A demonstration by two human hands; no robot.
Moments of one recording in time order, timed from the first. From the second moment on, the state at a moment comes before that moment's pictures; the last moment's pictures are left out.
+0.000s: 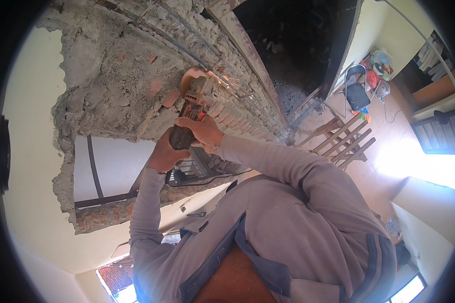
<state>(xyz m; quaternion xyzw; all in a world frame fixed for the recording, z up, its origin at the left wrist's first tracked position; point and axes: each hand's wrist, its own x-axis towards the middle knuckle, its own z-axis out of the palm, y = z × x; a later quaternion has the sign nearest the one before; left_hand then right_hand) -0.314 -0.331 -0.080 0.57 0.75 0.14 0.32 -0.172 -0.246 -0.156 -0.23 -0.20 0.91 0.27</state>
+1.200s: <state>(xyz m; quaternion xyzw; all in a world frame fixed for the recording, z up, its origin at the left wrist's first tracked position) -0.308 -0.330 -0.074 0.55 0.76 0.13 0.33 -0.171 -0.246 -0.153 -0.24 -0.19 0.91 0.27</state>
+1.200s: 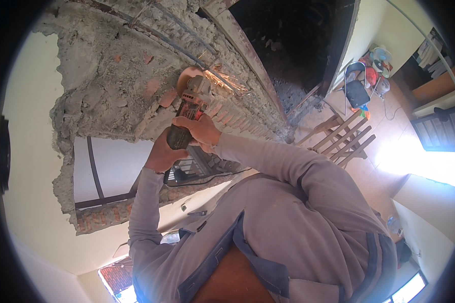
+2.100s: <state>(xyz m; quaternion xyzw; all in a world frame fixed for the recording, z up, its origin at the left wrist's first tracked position) -0.307 -0.331 -0.076 0.55 0.76 0.14 0.33 -0.168 -0.244 -0.152 -0.23 -0.19 0.92 0.26</state>
